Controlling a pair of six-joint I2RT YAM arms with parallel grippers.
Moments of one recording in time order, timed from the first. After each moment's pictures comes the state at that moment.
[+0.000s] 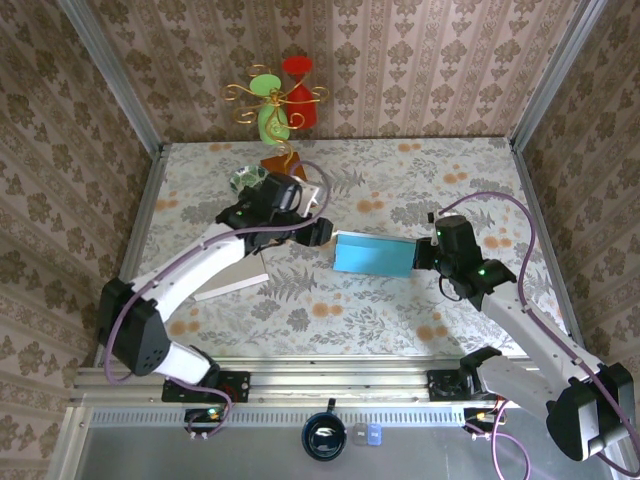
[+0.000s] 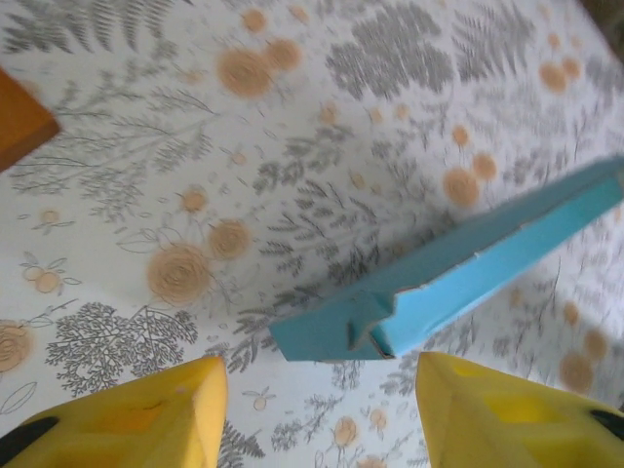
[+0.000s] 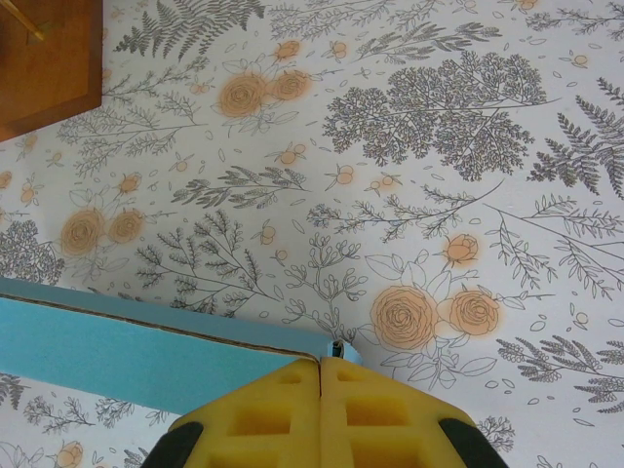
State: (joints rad) left arm -0.70 1.48 1.24 -0.57 0.24 -0.22; right arm 0.34 0.98 0.70 -0.44 0.10 0.35
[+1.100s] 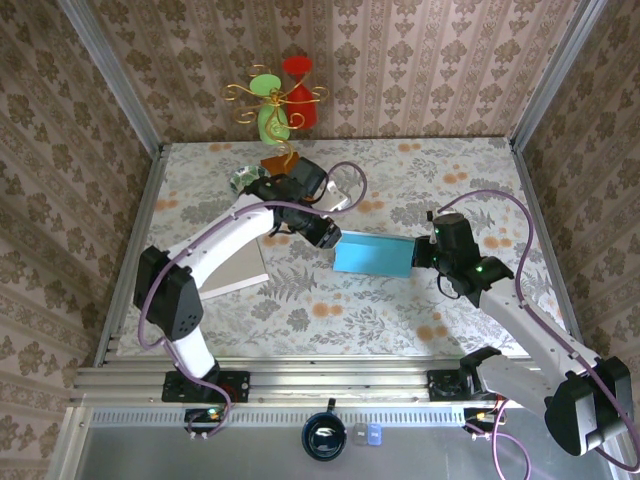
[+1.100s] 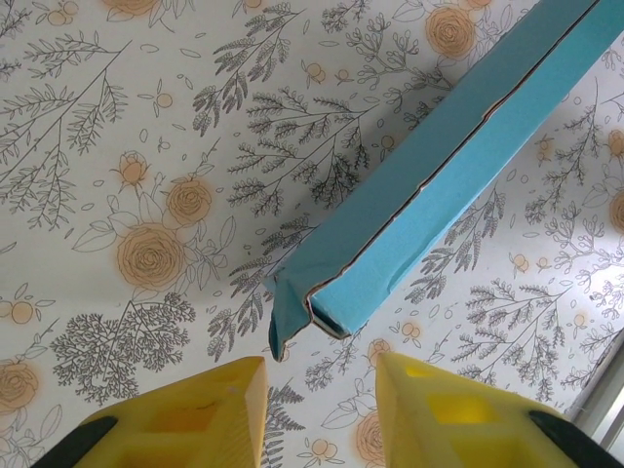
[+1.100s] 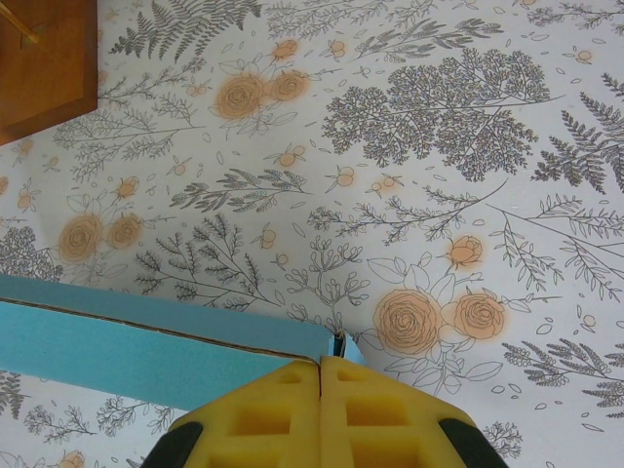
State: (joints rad) left arm -0.73 1.73 1.56 -0.91 0.29 0.11; right arm 0.34 1.01 0.71 -0.43 0.10 0.37
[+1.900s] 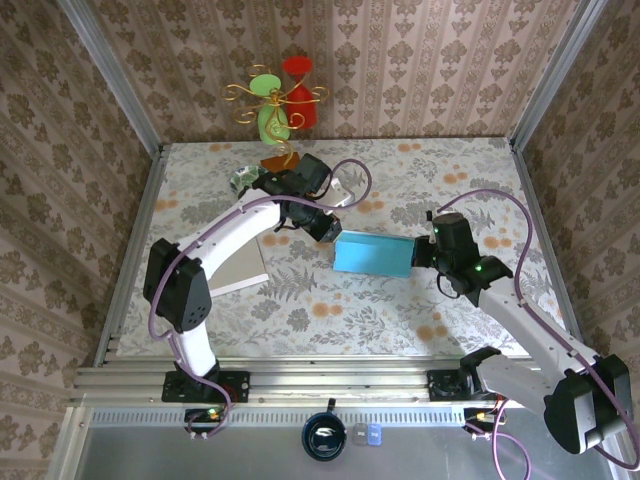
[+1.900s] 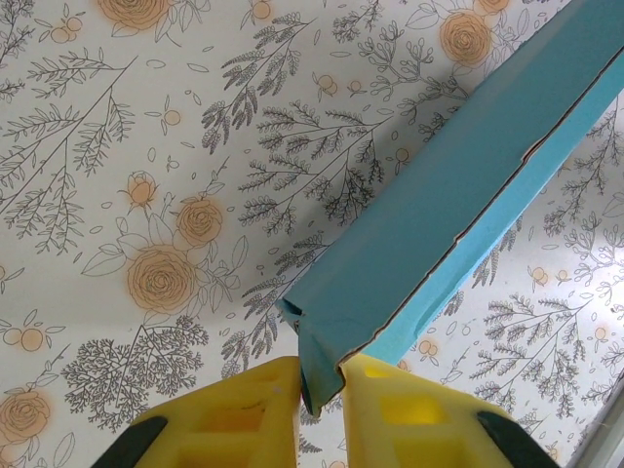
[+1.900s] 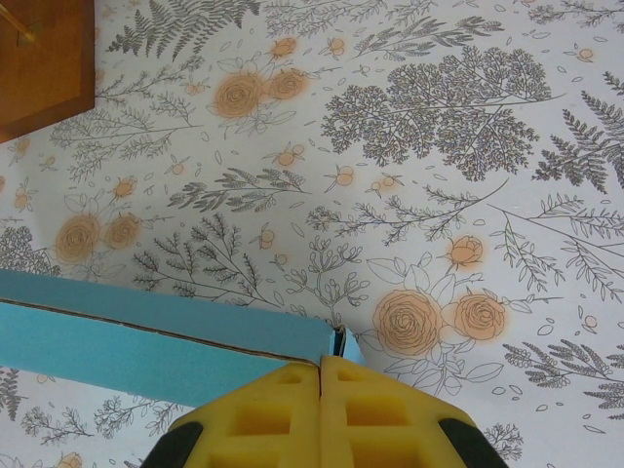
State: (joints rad) left arm -0.72 1.80 1.61 -0.92 0.29 0.14; right arm 0.34 1.02 0.71 -0.42 0.10 0.37
